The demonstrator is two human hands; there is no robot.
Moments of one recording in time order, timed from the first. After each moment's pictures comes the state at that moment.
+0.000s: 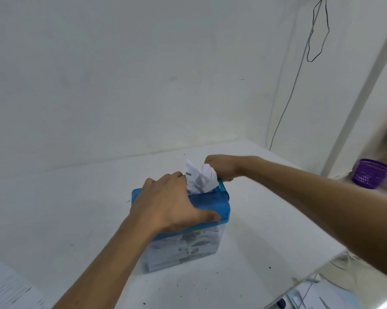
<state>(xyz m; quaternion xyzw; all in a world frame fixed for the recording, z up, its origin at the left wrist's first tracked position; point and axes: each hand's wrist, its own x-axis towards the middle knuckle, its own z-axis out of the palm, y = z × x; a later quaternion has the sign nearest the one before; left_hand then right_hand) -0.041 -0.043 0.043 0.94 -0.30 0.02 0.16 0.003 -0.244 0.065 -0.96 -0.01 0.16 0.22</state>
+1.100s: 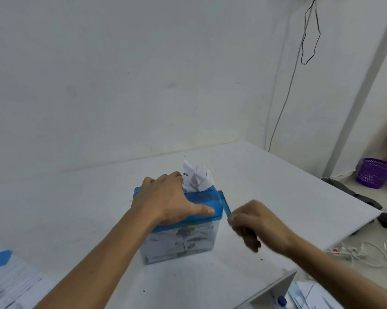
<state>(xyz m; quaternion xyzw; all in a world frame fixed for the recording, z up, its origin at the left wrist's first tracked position) -0.040 -0.046 0.041 0.95 -0.27 -0.01 0.15 -0.159 -0.243 0.009 -0.84 -0.01 -0.02 0.54</state>
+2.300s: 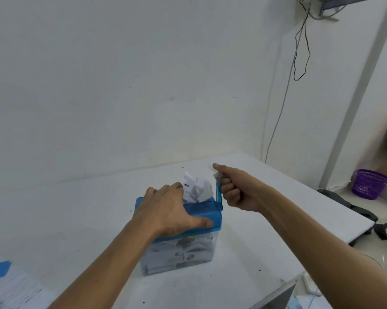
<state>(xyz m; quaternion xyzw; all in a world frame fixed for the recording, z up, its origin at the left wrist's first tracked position) -0.053 -0.043 0.049 0.95 -0.28 0.00 0.15 -0.081 -0.253 0.068 -0.65 0.20 0.05 0.73</state>
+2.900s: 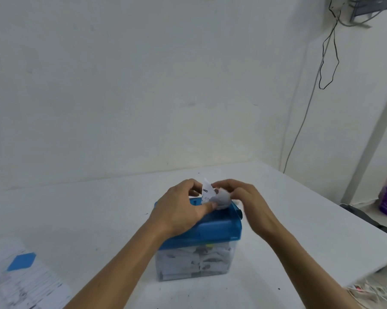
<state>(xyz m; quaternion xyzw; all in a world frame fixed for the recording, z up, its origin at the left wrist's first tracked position) -0.035 -0.033 0.042 0.87 -0.28 0.01 0.41 -0.092 -0.218 0.040 -0.85 -0.05 -0.17 0.50</state>
